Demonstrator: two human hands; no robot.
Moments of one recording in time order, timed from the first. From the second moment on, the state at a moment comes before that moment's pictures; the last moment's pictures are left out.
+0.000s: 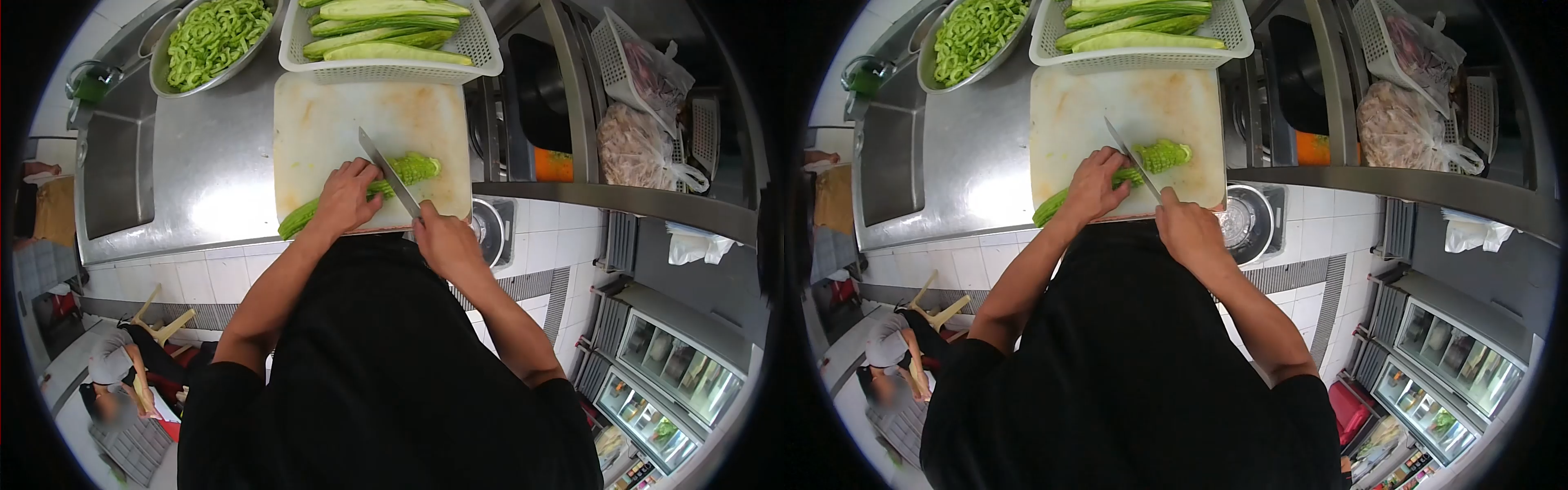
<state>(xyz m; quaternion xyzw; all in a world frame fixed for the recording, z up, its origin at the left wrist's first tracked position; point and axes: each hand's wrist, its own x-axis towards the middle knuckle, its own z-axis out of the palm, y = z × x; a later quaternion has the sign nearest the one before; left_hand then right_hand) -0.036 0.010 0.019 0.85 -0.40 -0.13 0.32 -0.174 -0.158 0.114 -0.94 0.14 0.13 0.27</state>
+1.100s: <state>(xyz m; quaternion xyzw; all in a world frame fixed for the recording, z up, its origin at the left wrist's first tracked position) -0.036 0.020 0.018 0.85 -0.40 -0.09 0.34 -0.142 -0.142 0.058 -0.95 0.12 0.09 0.28</state>
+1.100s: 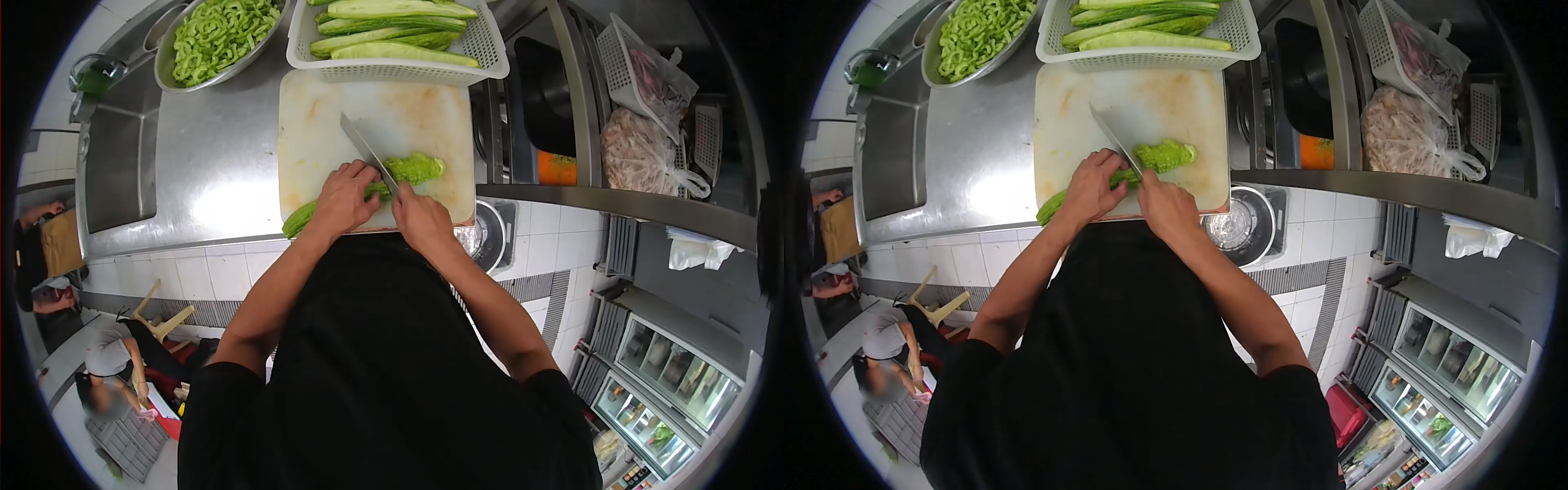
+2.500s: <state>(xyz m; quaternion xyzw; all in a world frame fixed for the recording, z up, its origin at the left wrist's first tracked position) -0.042 0.042 0.021 0.86 -0.36 -0.08 0.35 -0.151 -0.127 0.065 -0.95 0.09 0.10 0.27</state>
